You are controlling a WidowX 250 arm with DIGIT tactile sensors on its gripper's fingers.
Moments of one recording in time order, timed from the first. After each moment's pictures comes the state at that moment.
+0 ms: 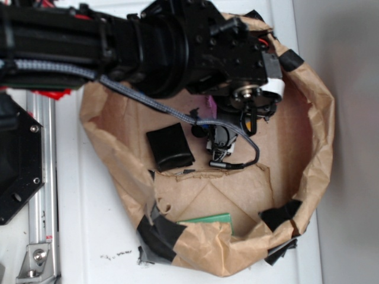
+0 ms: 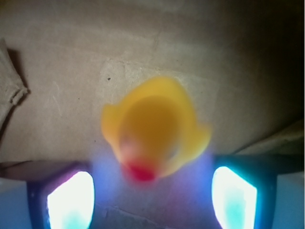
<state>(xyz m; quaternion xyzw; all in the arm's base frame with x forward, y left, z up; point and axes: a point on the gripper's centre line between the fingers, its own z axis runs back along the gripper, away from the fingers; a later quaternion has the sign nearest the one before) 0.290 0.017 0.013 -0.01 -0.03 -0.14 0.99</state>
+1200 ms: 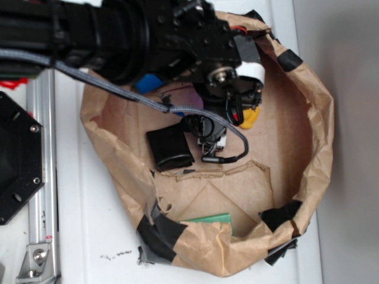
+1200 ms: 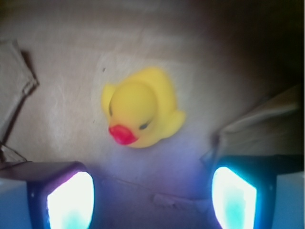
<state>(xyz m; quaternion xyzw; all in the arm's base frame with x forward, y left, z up) 0.291 0.028 0.035 -0.01 -0.09 -0.11 0.99</state>
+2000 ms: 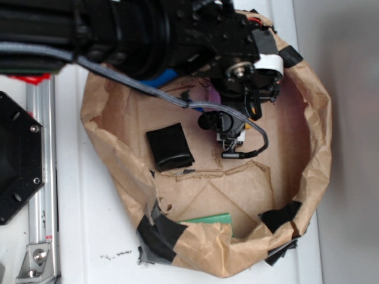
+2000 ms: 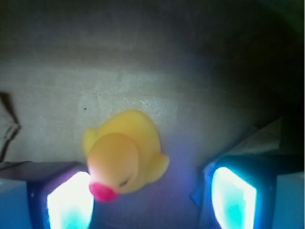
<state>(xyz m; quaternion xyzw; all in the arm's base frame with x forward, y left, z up) 0.308 0.029 0.027 -0.01 -0.09 -0.08 0.99</state>
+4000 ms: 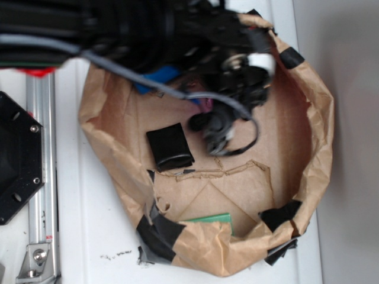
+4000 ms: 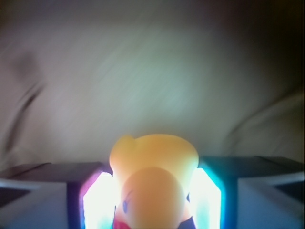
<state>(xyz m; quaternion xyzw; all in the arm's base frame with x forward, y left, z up) 0.287 0.020 0.035 -0.06 -0.08 -0.10 0.99</state>
